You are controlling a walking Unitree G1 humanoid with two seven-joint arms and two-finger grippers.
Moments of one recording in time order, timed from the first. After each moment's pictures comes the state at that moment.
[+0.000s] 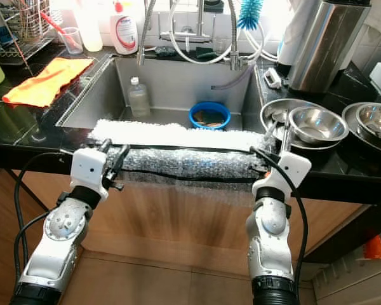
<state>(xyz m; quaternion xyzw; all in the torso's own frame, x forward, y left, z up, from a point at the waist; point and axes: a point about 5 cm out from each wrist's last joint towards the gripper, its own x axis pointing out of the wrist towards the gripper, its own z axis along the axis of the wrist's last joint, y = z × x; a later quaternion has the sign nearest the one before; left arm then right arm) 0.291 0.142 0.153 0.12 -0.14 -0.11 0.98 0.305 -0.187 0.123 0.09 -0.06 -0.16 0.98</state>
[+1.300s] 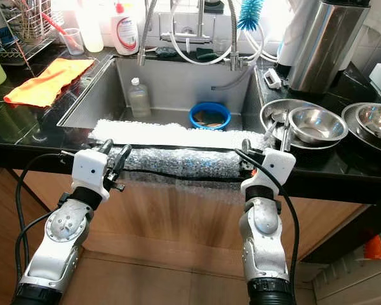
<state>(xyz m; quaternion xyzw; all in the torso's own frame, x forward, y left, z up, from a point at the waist) 0.290 0.140 0.152 0.11 -0.14 -0.12 0.98 0.306 -0.168 0.128 0.08 -0.07 -0.08 0.99</state>
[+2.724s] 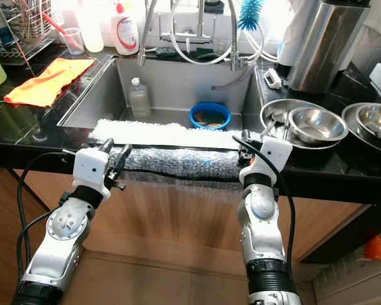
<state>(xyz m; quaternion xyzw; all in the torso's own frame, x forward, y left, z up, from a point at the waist) 0.293 0.139 0.152 0.11 -0.14 -0.12 0.98 0.329 -0.169 0.137 0.07 -0.07 -0.10 0.99</state>
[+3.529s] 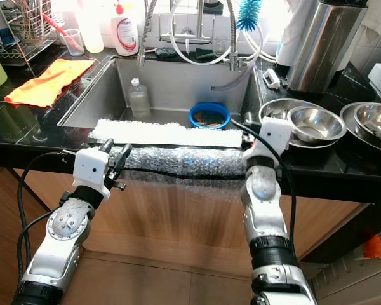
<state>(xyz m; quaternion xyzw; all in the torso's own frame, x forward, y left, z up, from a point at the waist) 0.293 0.139 0.152 0.11 -0.14 -0.12 0.98 0.352 -0.169 0.165 0.03 -0.11 -0.08 0.99</state>
